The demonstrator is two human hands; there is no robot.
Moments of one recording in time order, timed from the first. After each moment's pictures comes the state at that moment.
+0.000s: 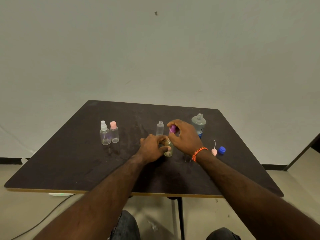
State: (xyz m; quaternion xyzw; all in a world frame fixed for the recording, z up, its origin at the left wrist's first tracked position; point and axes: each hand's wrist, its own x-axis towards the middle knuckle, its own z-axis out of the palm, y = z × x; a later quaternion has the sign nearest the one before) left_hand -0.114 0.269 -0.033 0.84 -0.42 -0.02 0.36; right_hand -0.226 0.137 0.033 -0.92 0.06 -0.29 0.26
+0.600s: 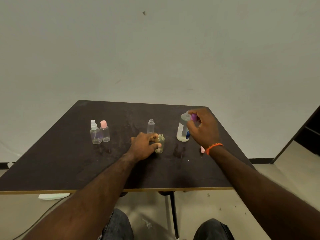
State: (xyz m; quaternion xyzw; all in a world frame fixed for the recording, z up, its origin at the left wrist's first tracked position) left_hand -0.119 0.270 -0.033 0.83 -0.41 -0.02 0.37; right_hand -0.283 0.086 0.057 -0.85 0.12 -0.47 0.19
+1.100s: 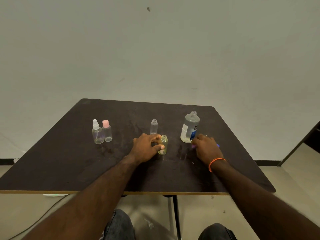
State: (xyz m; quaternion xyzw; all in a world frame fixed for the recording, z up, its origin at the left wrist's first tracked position) left_hand -0.114 0.270 -0.042 0.83 -0.41 -0.01 0.38; right_hand -0.279 0.036 -0.027 -0.98 0.17 -0.12 -0.03
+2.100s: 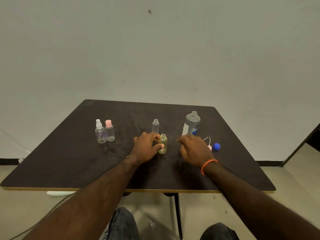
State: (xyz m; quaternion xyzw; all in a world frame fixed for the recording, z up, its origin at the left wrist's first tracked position) left_hand -0.119 0.273 -0.041 0.84 -0.39 0.00 0.37; right_hand -0.277 0.092 -0.012 -0.98 0.10 -0.16 0.07
